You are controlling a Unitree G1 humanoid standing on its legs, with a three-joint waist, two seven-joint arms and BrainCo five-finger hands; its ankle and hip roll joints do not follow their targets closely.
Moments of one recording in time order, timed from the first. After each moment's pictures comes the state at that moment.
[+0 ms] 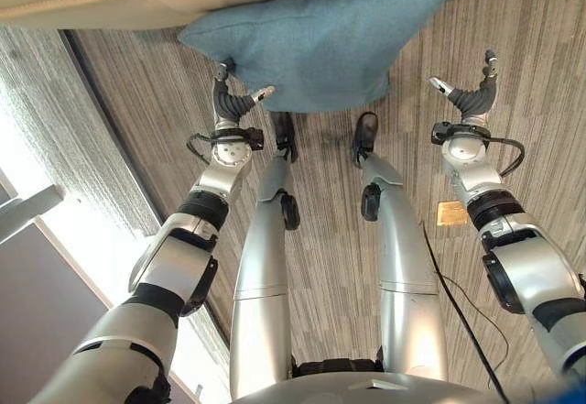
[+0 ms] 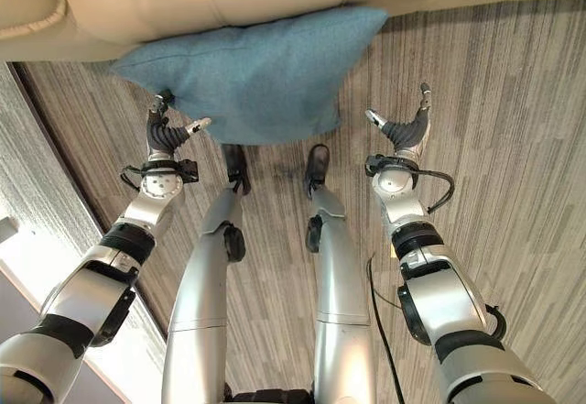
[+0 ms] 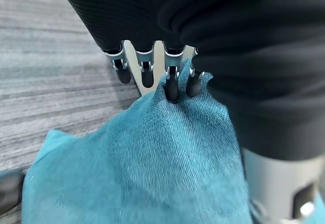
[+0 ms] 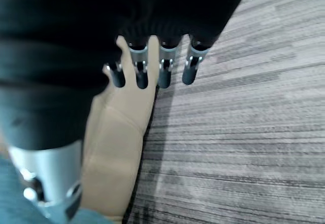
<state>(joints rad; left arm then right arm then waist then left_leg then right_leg) -0.88 0.39 -0.33 0.85 -0.35 -0.24 0.53 -0.90 -0.41 0.24 0.91 0.21 -0.21 -0.65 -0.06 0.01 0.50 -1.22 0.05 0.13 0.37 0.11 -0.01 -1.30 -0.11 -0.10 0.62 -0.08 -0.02</state>
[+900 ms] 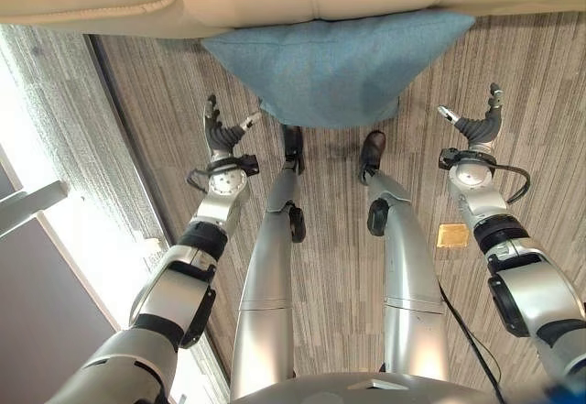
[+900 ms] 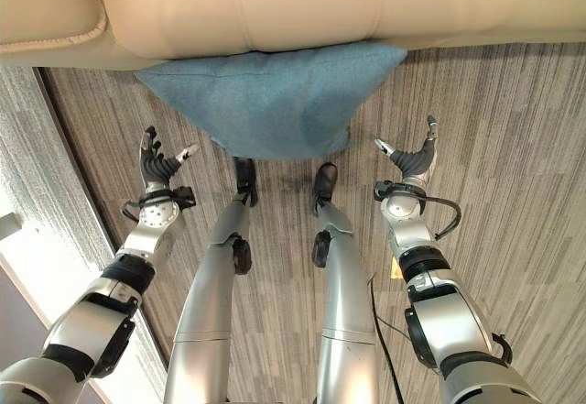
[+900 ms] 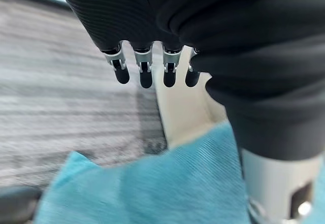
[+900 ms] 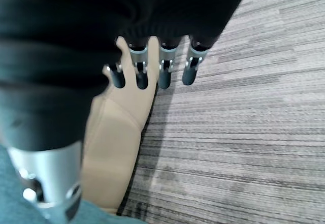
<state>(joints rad) -0.75 0.37 -0.27 0.77 -0.42 -0.24 0.55 -0.75 -0.41 0.20 0.88 0.20 -0.23 -0.62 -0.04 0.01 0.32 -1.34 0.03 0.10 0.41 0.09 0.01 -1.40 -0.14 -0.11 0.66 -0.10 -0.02</state>
